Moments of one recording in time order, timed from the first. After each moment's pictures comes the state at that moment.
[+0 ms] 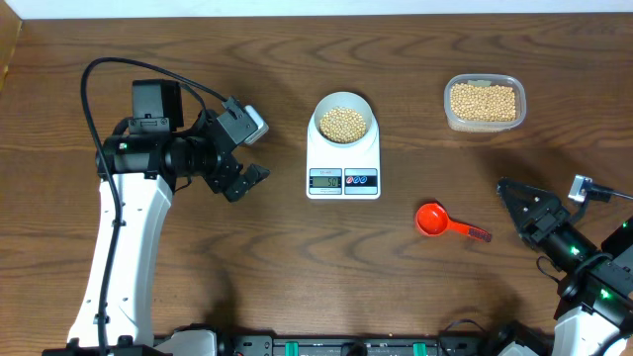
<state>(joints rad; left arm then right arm) 0.03 1.40 1.24 -0.98 0.54 0.86 -0.65 0.81 0.43 -0.27 -1.20 0.62</state>
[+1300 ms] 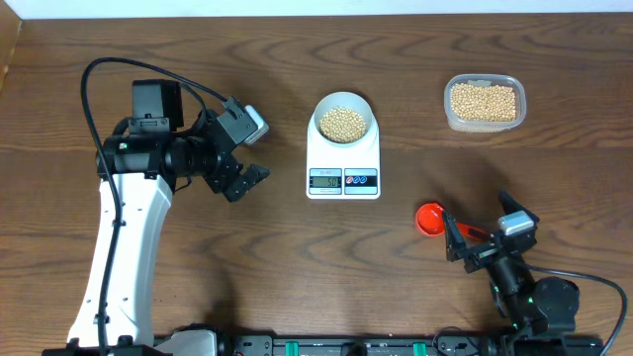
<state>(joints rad) 0.03 1.40 1.24 -0.98 0.54 0.86 0.03 0.01 0.05 -0.11 -0.31 -0.03</state>
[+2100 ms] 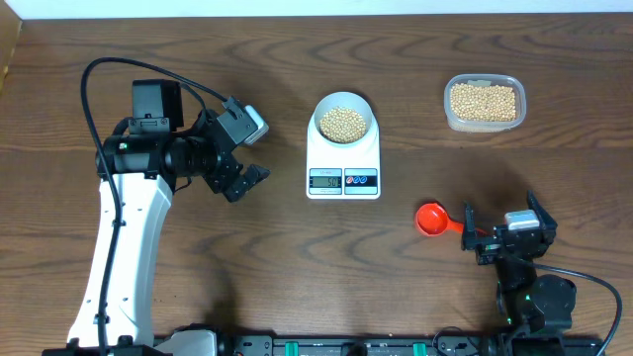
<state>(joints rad) 0.03 1.40 1.24 -0.98 0.54 0.86 0.02 0.01 0.03 -0.11 -0.06 -0.19</state>
